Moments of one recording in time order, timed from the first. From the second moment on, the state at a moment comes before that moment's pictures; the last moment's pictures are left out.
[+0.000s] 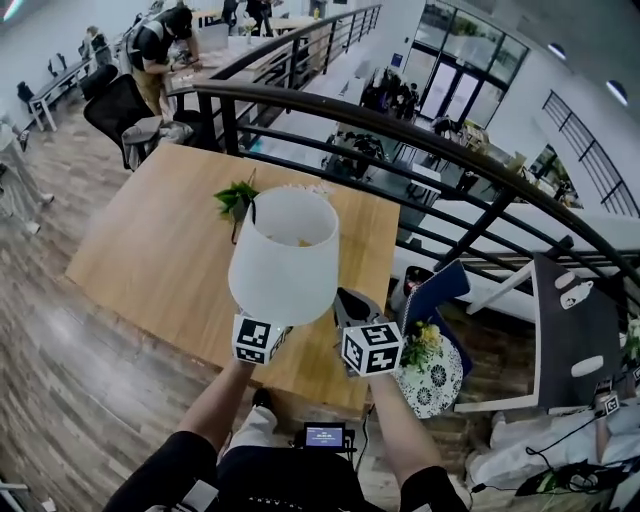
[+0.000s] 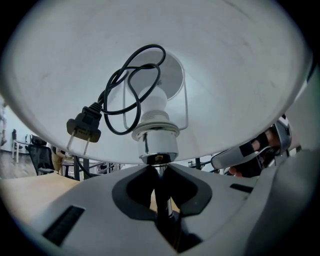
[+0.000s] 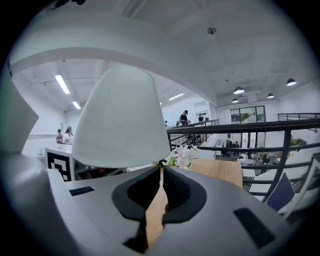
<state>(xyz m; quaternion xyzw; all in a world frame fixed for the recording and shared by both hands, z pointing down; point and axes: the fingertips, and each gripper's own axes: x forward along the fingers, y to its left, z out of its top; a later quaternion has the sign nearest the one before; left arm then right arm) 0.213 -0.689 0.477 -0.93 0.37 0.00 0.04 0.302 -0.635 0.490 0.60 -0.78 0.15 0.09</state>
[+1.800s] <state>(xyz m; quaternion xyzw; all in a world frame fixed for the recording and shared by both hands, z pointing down) 0.038 -0.357 0.441 -0.94 0.34 0.02 0.00 0.110 -0.355 0.452 0.55 -0.83 0.10 0.07</state>
